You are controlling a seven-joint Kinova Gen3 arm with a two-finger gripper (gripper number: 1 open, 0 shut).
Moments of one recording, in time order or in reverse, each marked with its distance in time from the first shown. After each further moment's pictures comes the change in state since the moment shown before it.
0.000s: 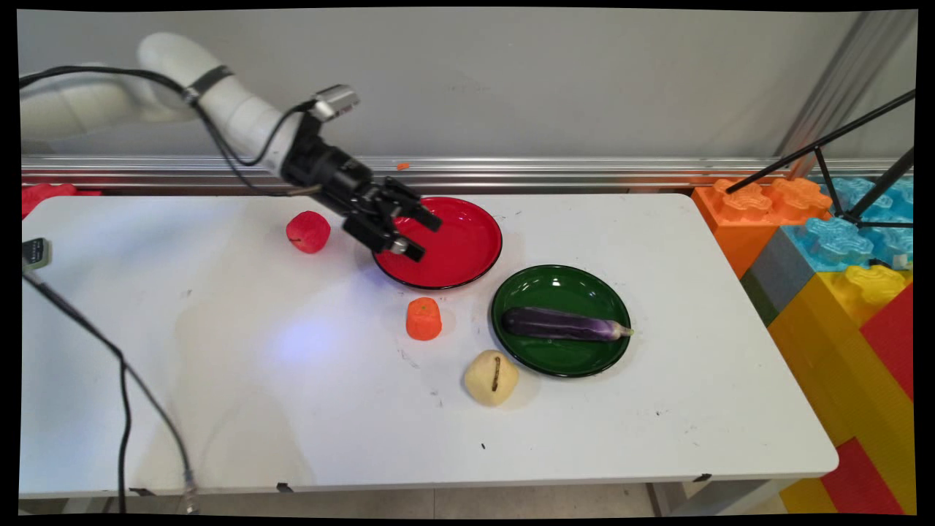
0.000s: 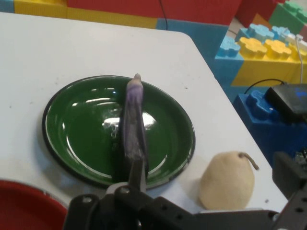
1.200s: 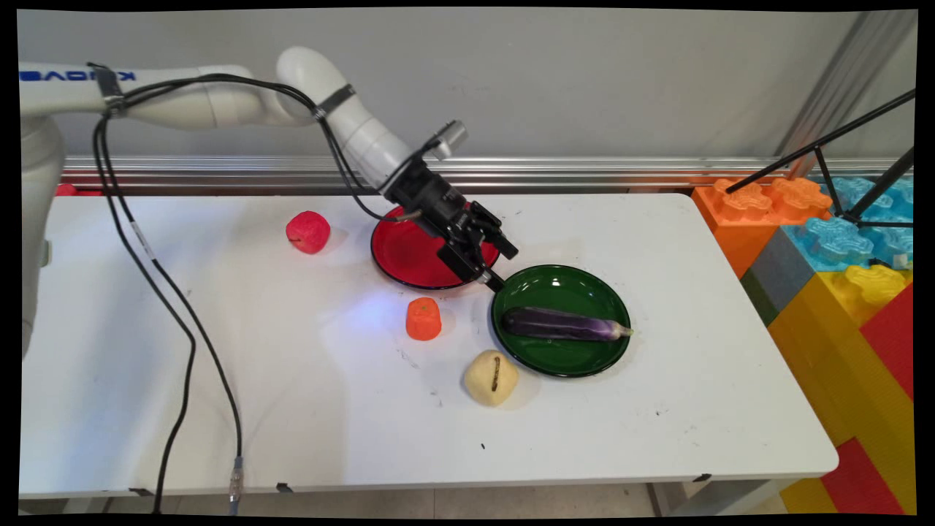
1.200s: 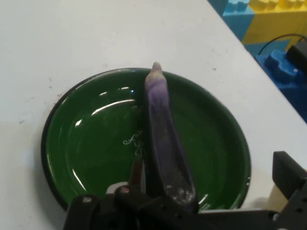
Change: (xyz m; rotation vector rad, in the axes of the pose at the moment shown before) arm 0.034 -0.058 0.118 -0.043 -0.142 0.096
